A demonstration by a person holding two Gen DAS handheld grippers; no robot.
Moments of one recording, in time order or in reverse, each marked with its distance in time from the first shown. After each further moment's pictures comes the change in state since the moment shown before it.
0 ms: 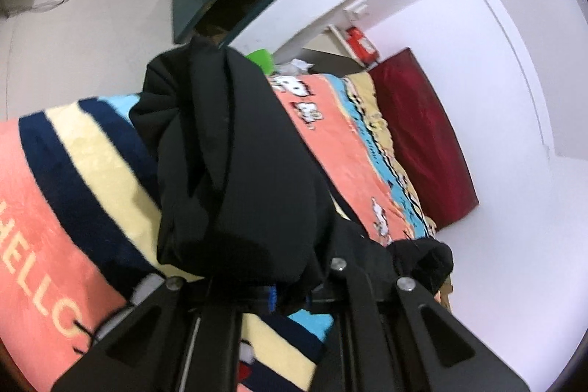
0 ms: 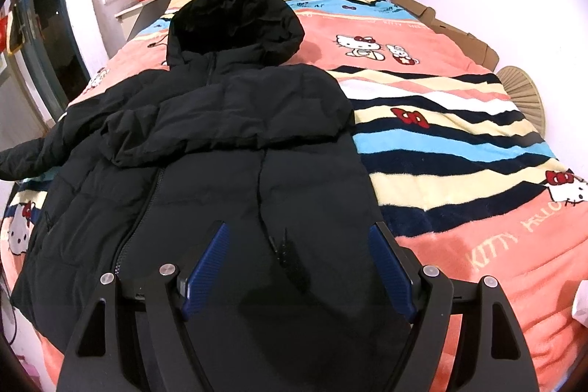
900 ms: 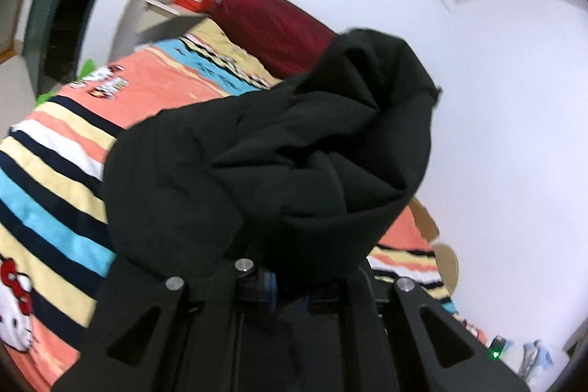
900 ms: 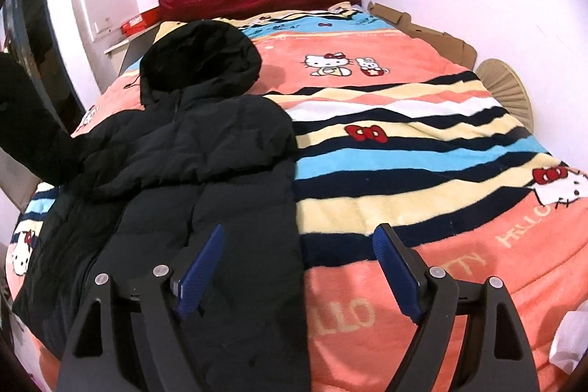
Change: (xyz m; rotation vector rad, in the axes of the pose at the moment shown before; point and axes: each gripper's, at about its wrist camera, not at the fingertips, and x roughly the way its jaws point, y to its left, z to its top) left arm 0.034 -0.323 -0.190 0.512 0.194 -0.230; right arm 0.000 -0.088 0.007 0.090 -0.085 0.021
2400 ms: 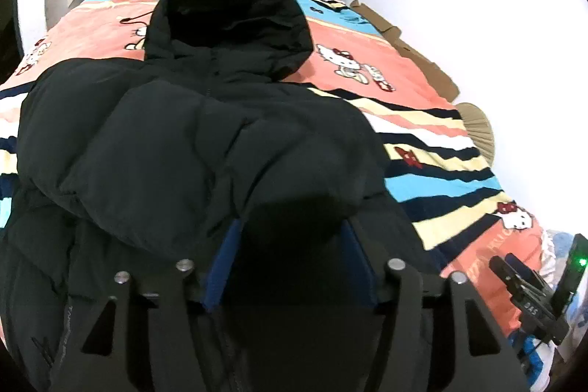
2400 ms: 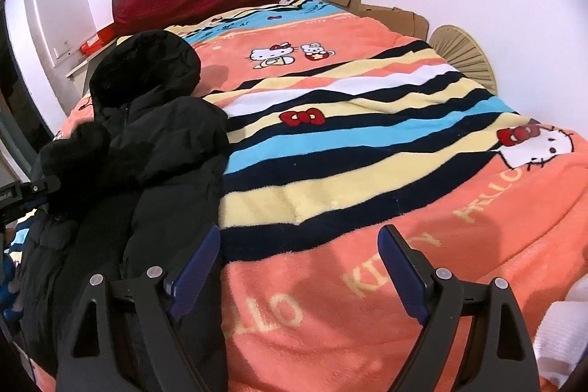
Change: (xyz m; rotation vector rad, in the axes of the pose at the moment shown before) left arm 0.159 -0.105 -0.149 0.270 0.397 0.068; right arm 0.010 -0.065 -0.009 0.130 0.020 -0.100
